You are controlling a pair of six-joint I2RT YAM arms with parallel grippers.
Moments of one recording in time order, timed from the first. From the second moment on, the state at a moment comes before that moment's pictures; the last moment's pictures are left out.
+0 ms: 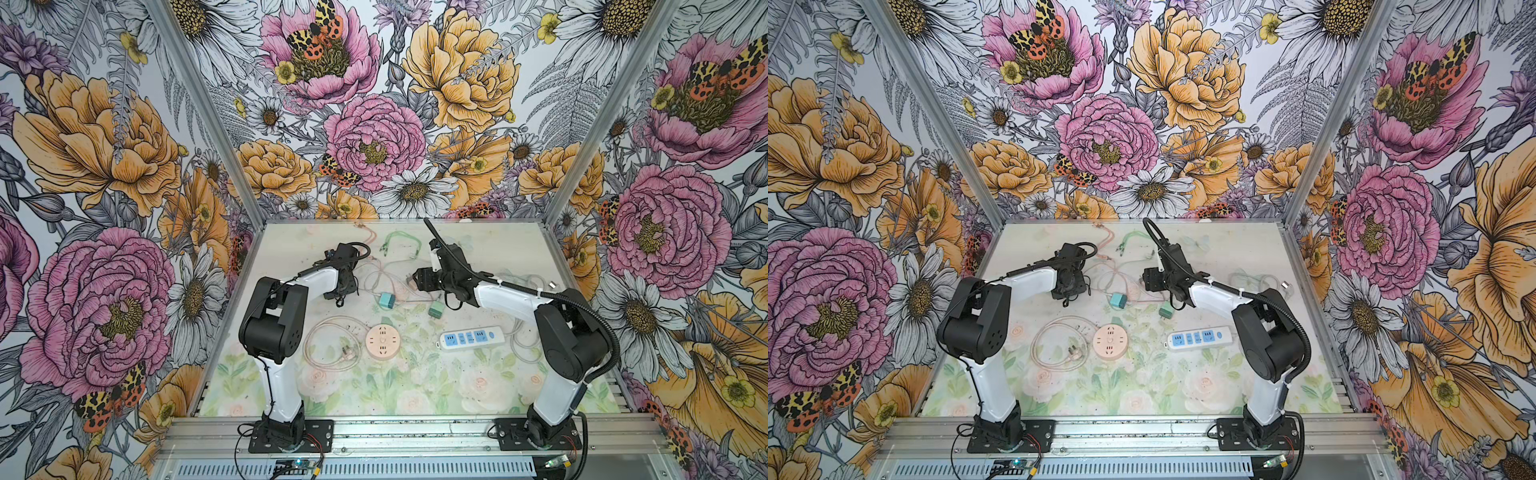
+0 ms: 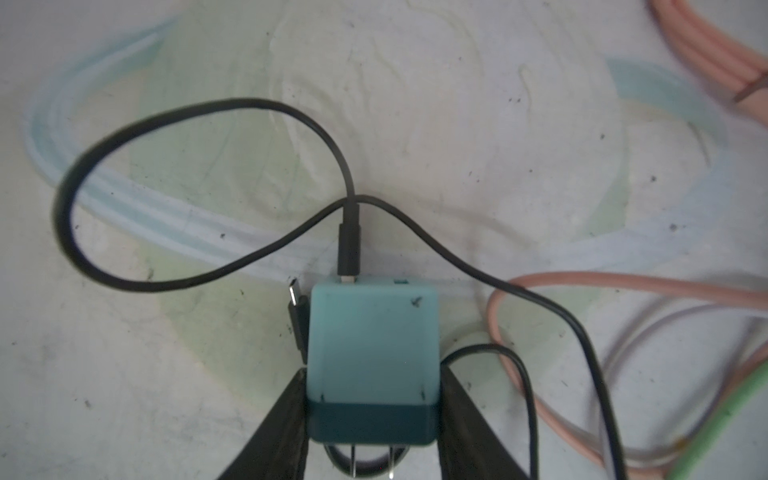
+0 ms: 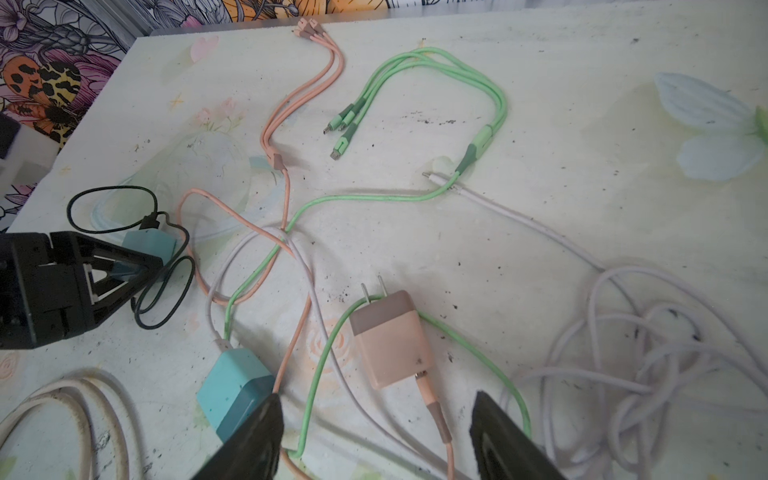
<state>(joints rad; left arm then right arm) -0.29 1.91 1.21 -0.47 -0.28 -0.58 0.52 1.79 1.13 -0.07 -0.08 0.32</state>
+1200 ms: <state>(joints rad) -0.43 1.38 0.99 -0.52 0.03 -0.14 0.49 1.70 1.18 -0.01 -0.71 0.39</state>
